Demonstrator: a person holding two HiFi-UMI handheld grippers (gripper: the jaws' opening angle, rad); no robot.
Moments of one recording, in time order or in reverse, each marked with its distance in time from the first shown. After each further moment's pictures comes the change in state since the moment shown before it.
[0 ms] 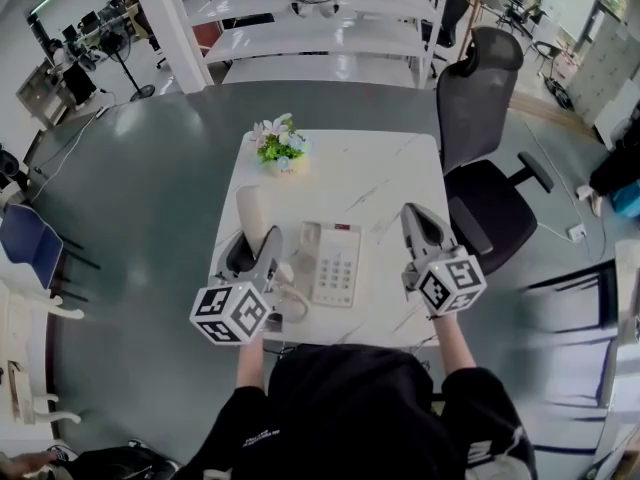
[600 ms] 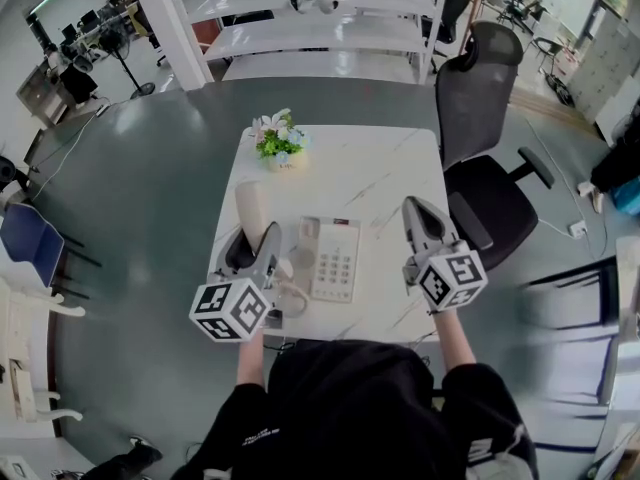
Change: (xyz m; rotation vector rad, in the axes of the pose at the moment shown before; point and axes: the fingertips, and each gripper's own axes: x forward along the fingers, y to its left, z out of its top) left arm -0.002 -0.004 -0.001 0.004 -0.002 0.009; right arm -0.003 -0.003 0.006 -0.017 -0.010 -0.013
